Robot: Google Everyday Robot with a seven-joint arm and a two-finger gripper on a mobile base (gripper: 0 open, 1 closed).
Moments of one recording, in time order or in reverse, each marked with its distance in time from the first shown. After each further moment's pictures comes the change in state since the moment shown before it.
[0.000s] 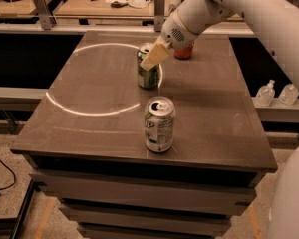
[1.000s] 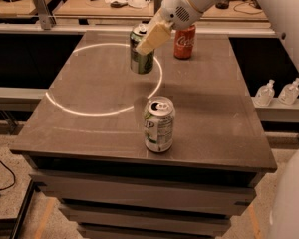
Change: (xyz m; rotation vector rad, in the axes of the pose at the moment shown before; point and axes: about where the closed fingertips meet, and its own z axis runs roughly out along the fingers) arm -0.044 0.021 -0.043 -0.046 -0.082 -0.172
